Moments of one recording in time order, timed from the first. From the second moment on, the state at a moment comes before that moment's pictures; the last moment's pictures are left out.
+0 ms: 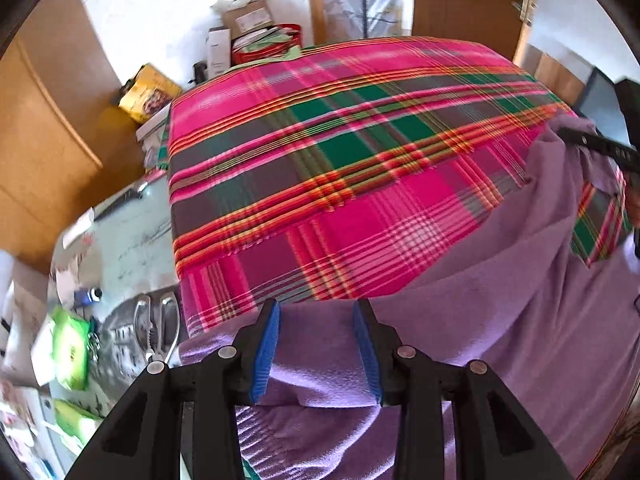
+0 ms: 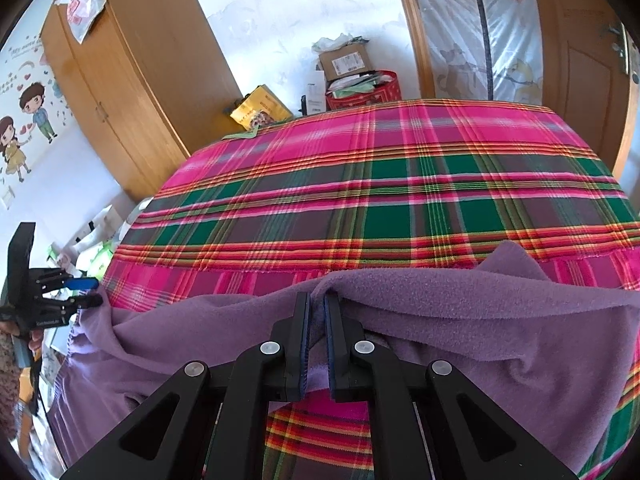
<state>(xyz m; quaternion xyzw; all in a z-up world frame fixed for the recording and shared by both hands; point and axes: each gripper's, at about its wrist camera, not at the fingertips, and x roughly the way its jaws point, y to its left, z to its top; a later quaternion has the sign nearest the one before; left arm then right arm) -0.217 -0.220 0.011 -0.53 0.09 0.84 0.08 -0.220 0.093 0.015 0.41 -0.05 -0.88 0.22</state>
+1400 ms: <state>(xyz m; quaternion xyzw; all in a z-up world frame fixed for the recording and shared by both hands) -0.234 -0.275 0.012 -0.50 -0.09 0.86 -0.06 -0.302 0.069 0.038 0.39 -0.06 -0.90 0.18</state>
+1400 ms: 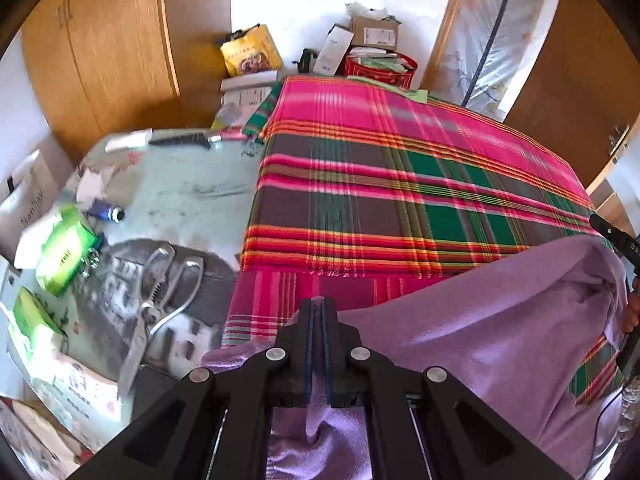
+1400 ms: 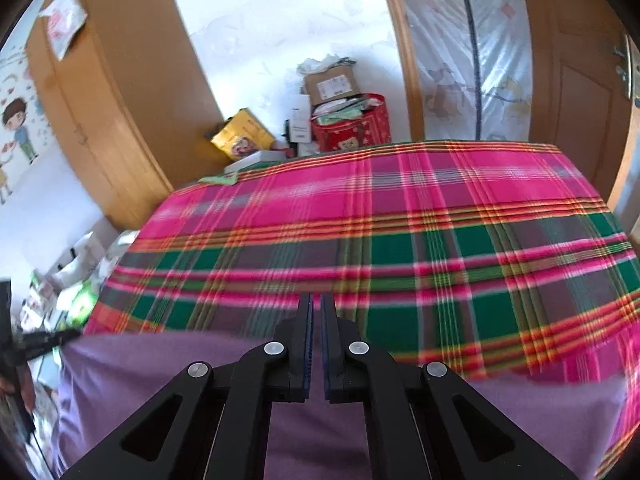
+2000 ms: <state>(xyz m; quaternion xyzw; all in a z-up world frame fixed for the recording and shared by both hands) -0.228 -0.276 0.007 -0.53 -0.13 0.84 -0.08 -0.265 0.157 0.042 0.40 -0.05 -0.91 0.12</state>
